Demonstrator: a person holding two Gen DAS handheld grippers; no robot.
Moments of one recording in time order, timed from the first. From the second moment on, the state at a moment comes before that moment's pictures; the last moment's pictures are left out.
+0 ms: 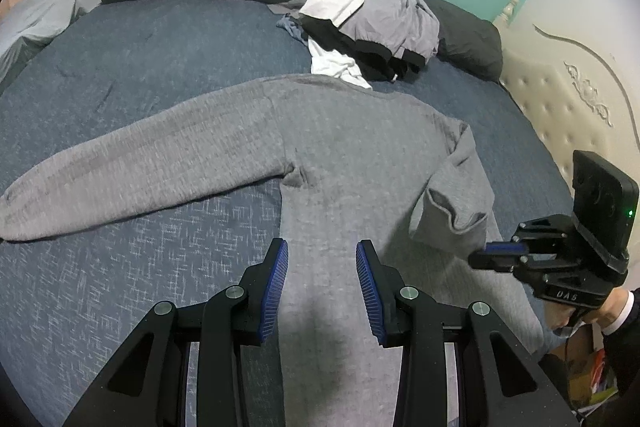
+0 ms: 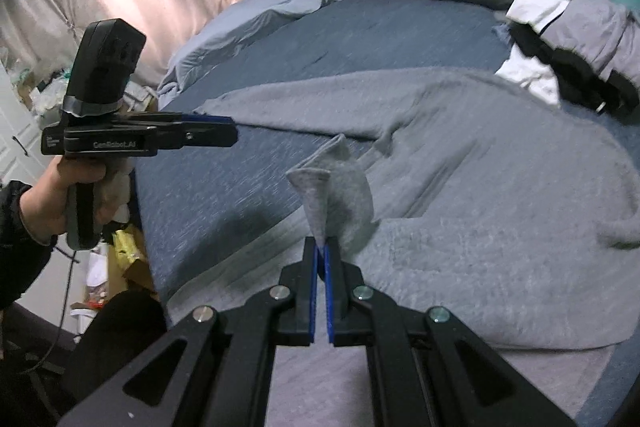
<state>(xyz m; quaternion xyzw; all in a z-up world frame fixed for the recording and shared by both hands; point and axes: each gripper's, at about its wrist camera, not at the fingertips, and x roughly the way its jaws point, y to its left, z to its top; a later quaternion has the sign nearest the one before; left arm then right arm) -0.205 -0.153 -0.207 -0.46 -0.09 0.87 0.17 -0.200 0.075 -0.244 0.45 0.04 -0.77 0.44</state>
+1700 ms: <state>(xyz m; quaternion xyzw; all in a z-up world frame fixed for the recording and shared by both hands) -0.189 -0.058 -0.287 -0.52 0.01 0.80 0.30 -0.224 0.322 -0.282 0.51 -0.04 -0.84 0.19</state>
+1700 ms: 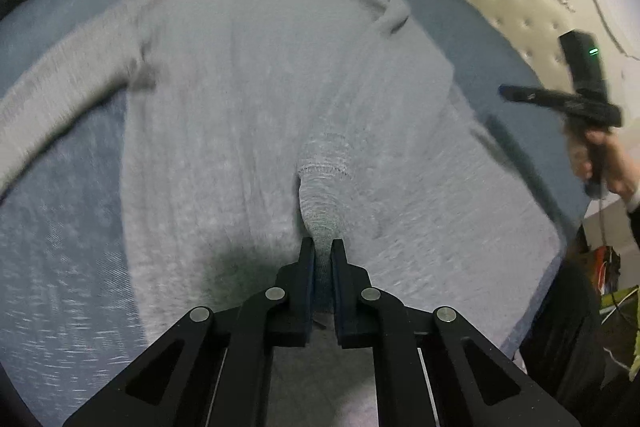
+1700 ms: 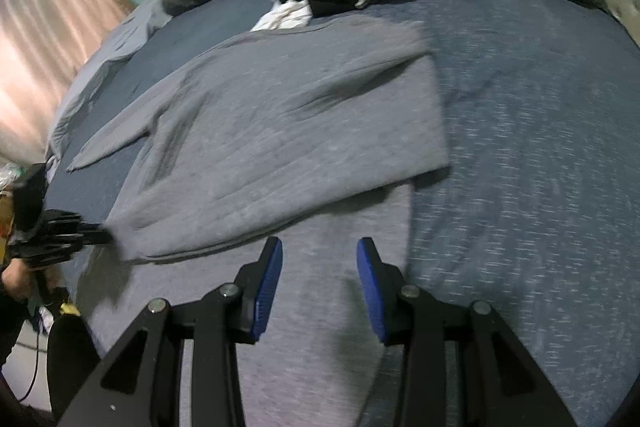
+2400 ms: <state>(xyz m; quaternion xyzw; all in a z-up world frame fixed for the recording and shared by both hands) -0.175 -0.106 -0.278 -0.51 -0.02 0.82 0.27 -0.252 0.341 -0.318 0.53 -0.04 -0.84 0.12</state>
